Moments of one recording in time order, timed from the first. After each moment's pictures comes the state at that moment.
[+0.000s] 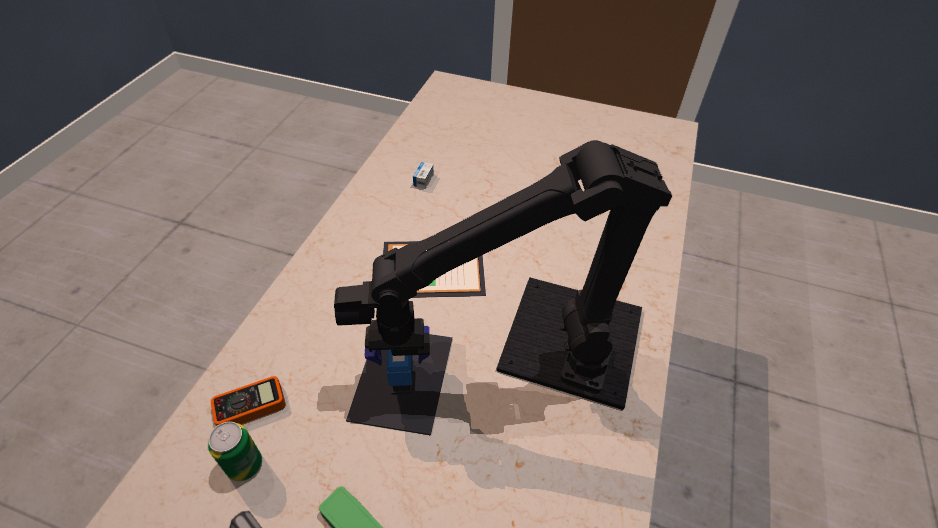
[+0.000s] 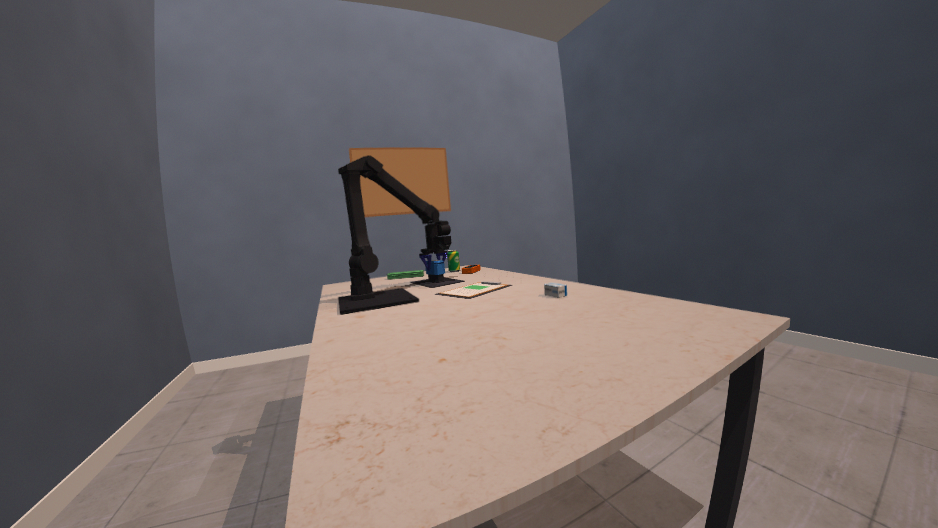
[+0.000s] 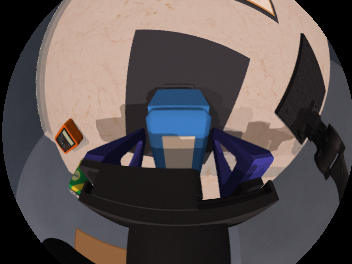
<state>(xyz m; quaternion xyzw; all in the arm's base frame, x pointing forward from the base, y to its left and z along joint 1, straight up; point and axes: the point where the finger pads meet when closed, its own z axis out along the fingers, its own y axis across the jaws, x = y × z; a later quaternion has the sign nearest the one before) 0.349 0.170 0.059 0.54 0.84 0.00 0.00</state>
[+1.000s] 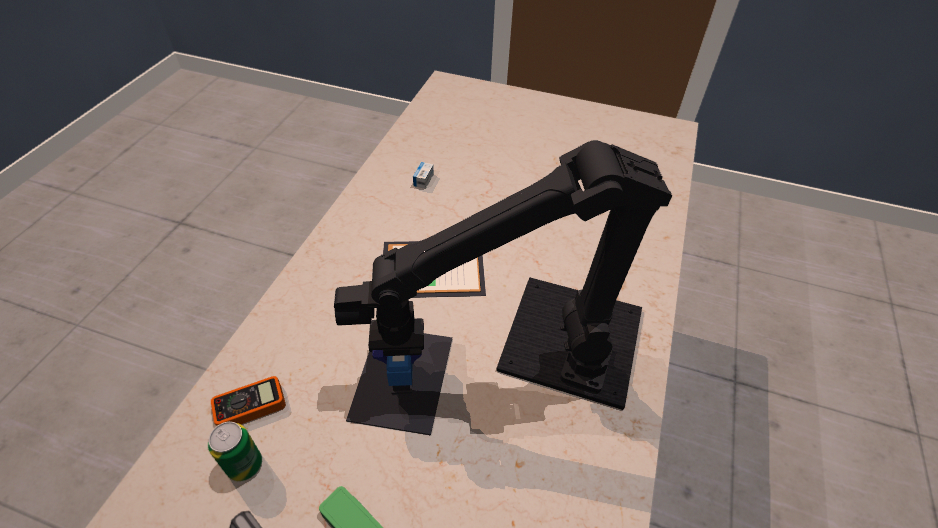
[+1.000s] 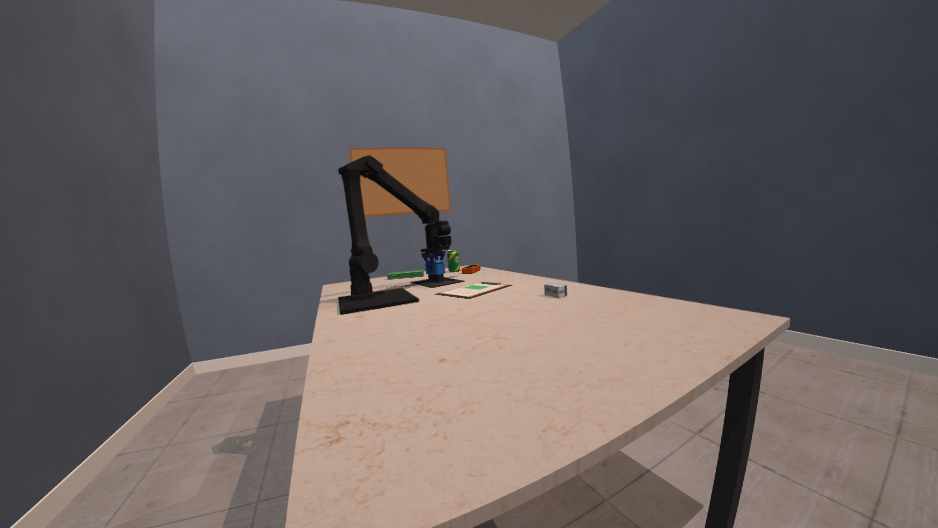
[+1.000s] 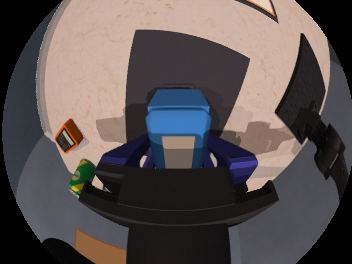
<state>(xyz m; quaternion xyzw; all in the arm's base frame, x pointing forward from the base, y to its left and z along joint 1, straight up) 0.349 0.170 0.059 0.54 0.84 0.00 0.00</state>
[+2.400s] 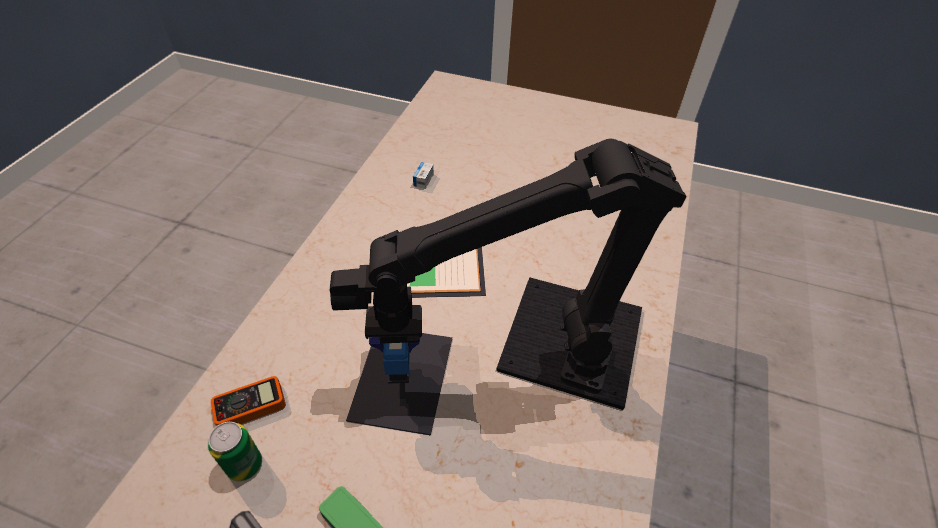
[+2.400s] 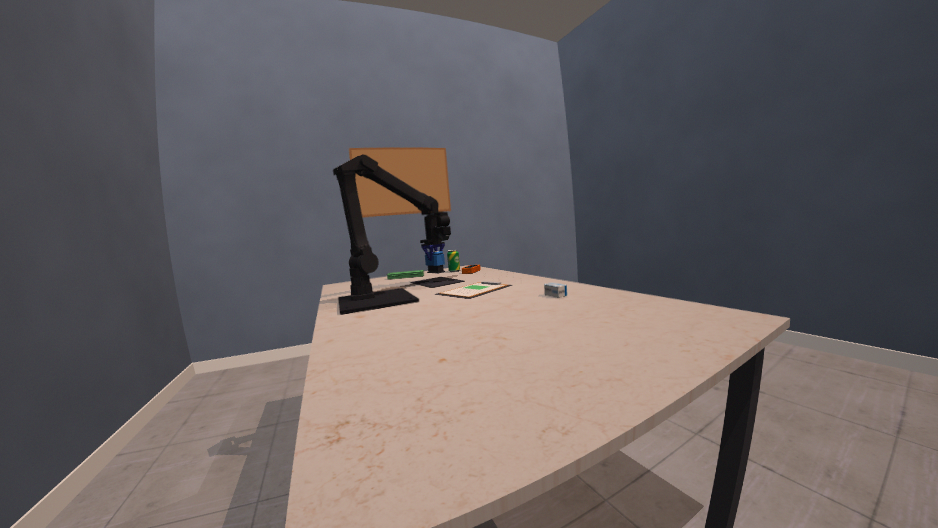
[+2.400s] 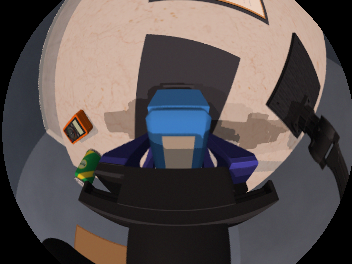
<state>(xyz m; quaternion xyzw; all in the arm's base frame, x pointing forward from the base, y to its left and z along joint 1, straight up) 0.352 0.172 0.101 0.54 0.84 0.01 0.00</state>
